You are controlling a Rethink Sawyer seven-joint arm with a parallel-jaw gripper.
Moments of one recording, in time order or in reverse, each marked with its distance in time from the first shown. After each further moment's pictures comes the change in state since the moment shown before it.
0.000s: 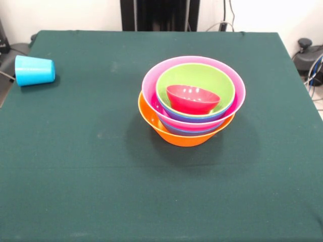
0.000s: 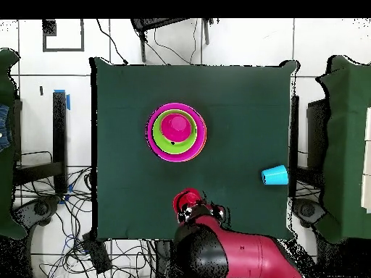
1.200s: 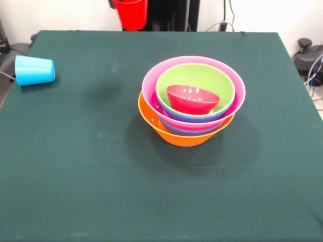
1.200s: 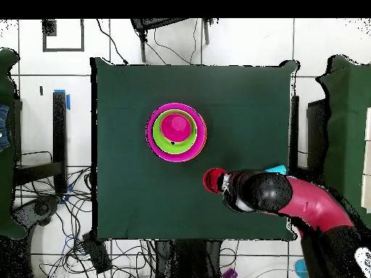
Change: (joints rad) arm -0.147 0.401 -0.009 -0.403 -0.001 0.375 0.000
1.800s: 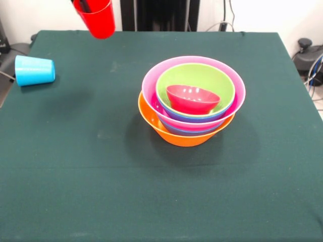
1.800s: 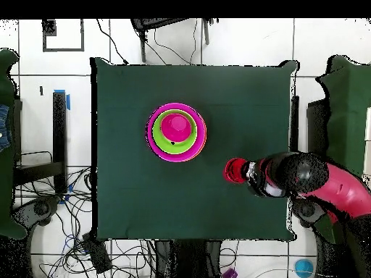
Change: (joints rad) arm -0.060 0.113 0.004 -0.206 -0.011 0.186 0.000
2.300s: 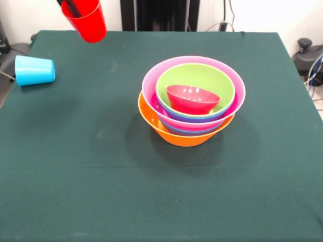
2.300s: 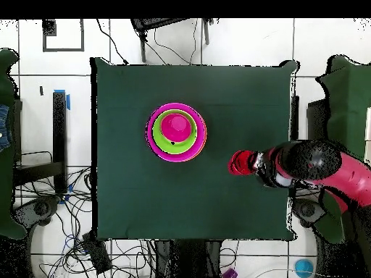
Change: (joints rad) arm -0.024 0.062 0.040 -0.123 -0.001 0.095 0.000
